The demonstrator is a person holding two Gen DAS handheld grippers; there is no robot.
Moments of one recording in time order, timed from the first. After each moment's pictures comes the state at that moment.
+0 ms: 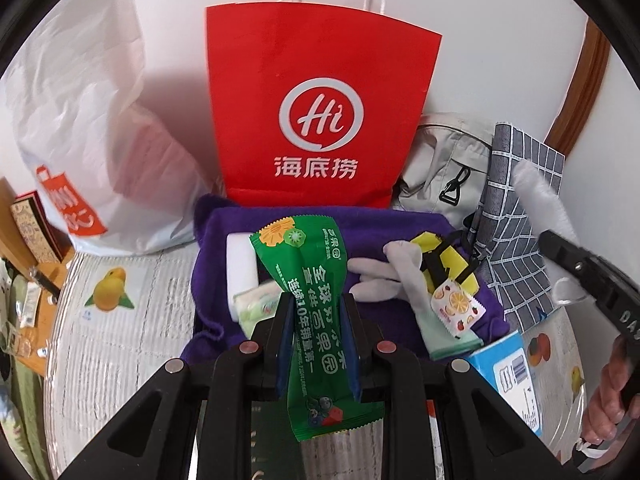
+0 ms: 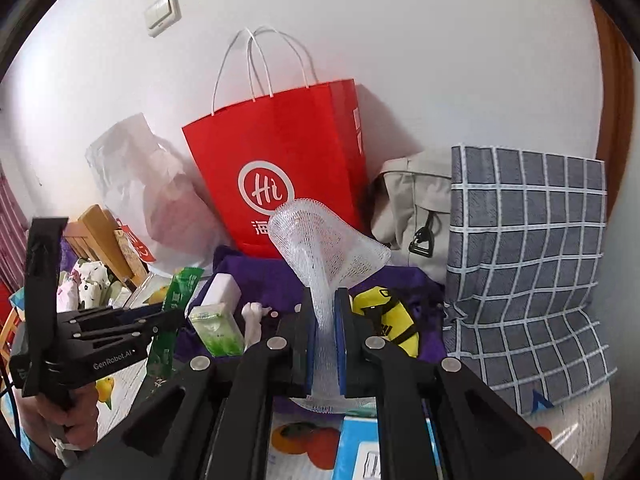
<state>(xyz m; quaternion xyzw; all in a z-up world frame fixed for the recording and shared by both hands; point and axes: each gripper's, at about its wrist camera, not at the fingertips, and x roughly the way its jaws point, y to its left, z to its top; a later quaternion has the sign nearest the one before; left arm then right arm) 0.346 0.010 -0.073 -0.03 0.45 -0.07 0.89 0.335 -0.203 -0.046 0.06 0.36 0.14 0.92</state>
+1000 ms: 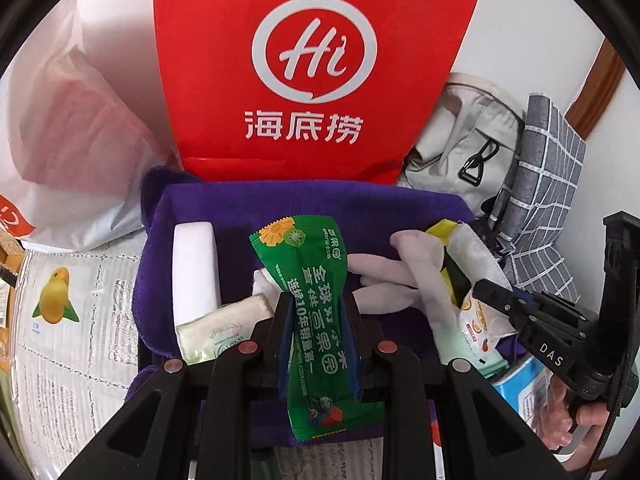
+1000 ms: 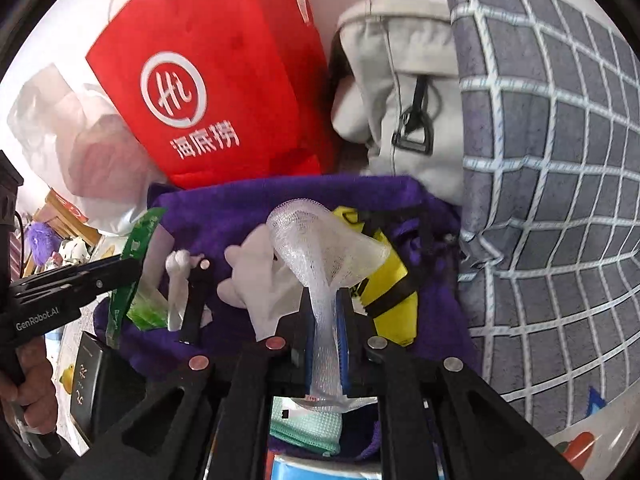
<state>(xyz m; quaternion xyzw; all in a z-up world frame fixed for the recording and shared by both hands) 0.402 -0.003 -0.136 -0.05 0.51 -0.10 0.85 0.403 -0.213 -0.162 0.08 0.48 0.12 0.86</state>
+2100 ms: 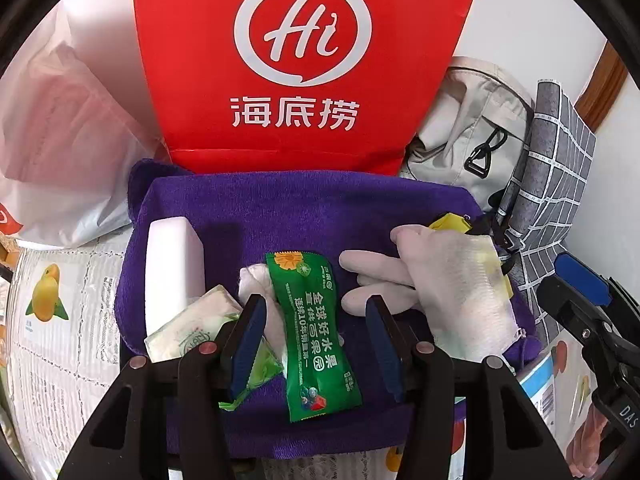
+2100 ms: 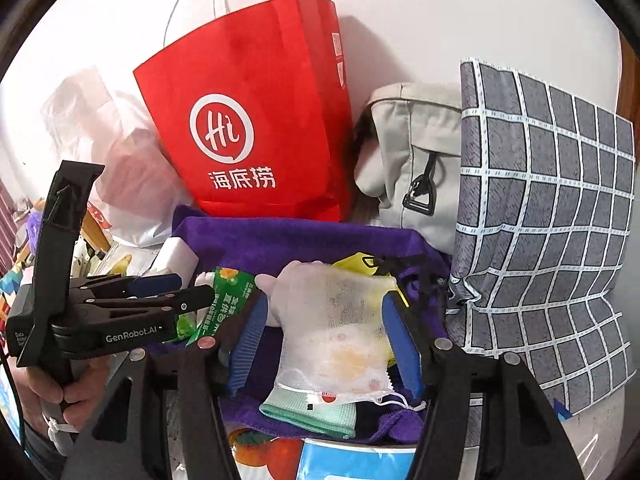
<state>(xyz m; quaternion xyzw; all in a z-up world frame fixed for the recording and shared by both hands) 0.408 -0.016 -0.150 -0.04 0.52 -0.09 0.85 0.373 -0.203 -0.104 0.04 0.41 0.12 0.90</state>
